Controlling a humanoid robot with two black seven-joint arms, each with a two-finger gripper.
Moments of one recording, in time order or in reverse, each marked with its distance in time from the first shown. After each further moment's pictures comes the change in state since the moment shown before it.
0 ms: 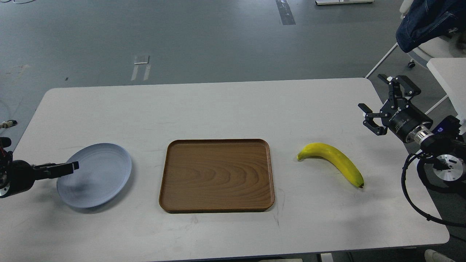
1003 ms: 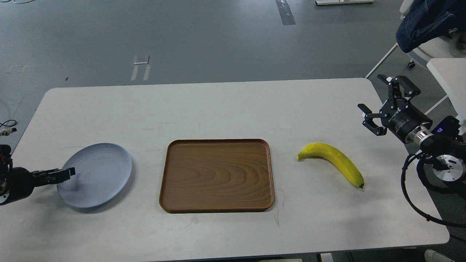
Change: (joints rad) left arm 0.040 0.000 0.000 -0.001 -0.006 0.018 0.000; right arm -0.002 0.000 0.000 0.003 0.001 0.000 0.000
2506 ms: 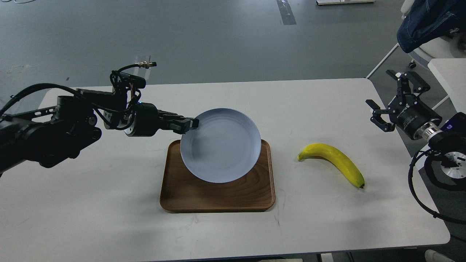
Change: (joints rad) left arm -0.471 -0.457 0.083 -0.148 0.116 -0.199 0.000; right arm 0.005 -0.042 0.012 -0.009 -0.001 0.000 0.000
